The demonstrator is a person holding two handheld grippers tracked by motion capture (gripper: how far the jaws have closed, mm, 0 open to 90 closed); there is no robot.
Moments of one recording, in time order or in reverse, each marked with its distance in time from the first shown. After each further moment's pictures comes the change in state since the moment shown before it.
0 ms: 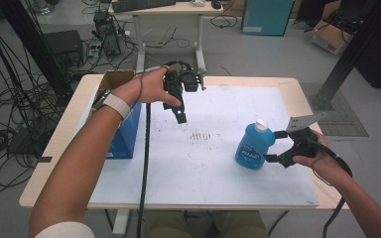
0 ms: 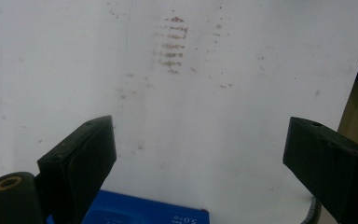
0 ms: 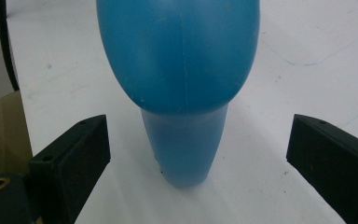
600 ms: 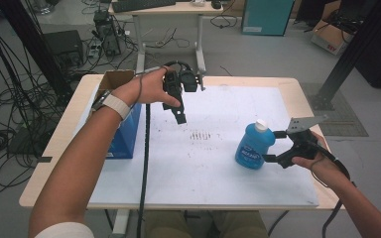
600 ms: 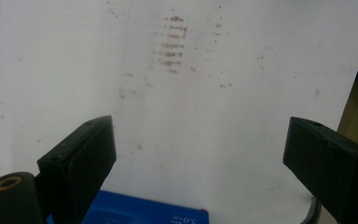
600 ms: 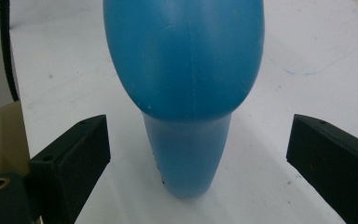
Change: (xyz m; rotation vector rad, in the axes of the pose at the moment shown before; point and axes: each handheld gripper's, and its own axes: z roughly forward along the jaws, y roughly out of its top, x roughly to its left) left arm 0.001 -0.001 -0.001 0.000 -0.004 0.002; right arm 0.003 -0.003 0.002 -0.046 -0.007 0.002
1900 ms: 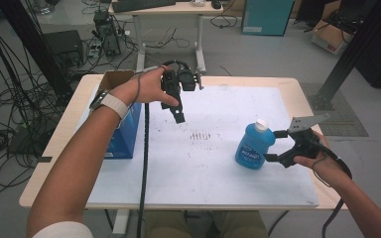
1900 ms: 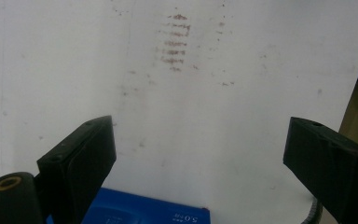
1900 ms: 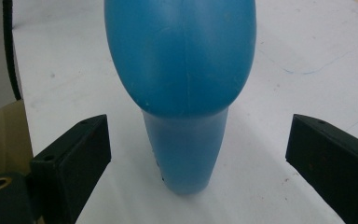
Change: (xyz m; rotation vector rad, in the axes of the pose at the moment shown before) left arm 0.002 -0.004 -0.001 -0.004 0.002 -0.011; right arm -0.002 0.000 -0.004 0.003 0.005 0.002
